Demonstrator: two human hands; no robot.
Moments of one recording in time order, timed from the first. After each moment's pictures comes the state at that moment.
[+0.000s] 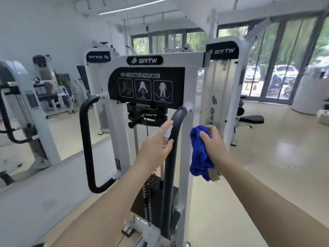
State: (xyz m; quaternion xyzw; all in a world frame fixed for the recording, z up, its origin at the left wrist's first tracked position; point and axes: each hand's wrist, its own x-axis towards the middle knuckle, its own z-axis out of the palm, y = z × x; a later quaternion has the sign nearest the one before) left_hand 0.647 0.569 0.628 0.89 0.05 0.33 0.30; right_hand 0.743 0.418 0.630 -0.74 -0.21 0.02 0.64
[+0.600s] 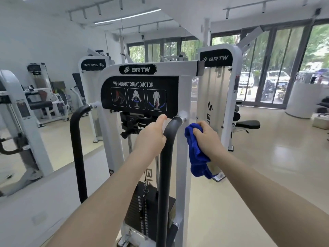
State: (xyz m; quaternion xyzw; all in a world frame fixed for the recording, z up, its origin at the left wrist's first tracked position) left_hand 0.702 0.583 0.669 0.93 0.12 0.32 0.15; right_hand 0.788 0.433 0.658 -0.80 -0.27 -0.03 0.54
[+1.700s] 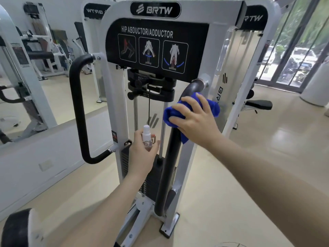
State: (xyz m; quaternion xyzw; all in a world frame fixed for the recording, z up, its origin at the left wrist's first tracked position) left_hand 0.666 0.602 0.523 0.74 0.22 0.40 0.49; right_hand 0.808 0.492 0.593 -0.69 -0.57 -0.45 0.00
